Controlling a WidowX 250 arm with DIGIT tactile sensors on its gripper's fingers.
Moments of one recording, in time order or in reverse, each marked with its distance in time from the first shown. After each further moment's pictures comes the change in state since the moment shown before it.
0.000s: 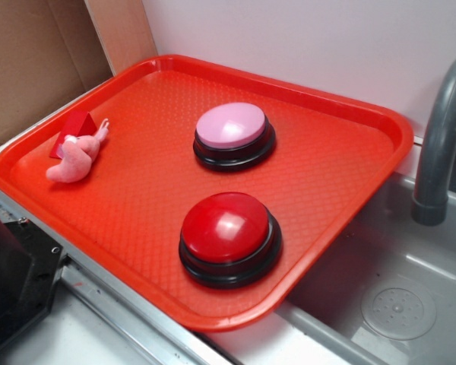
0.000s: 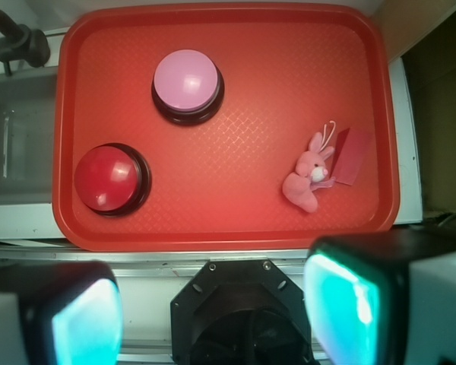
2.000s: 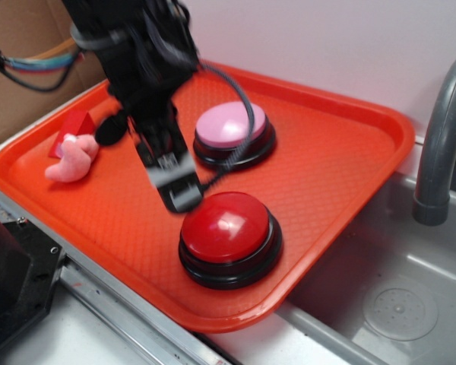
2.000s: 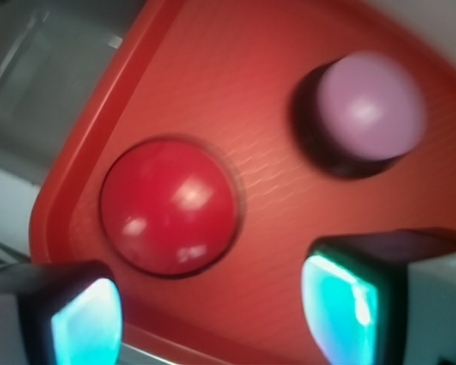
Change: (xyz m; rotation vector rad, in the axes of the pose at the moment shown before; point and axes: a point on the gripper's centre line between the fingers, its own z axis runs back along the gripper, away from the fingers) arm 0.017 -0.100 -0.164 0.054 0.037 -0.465
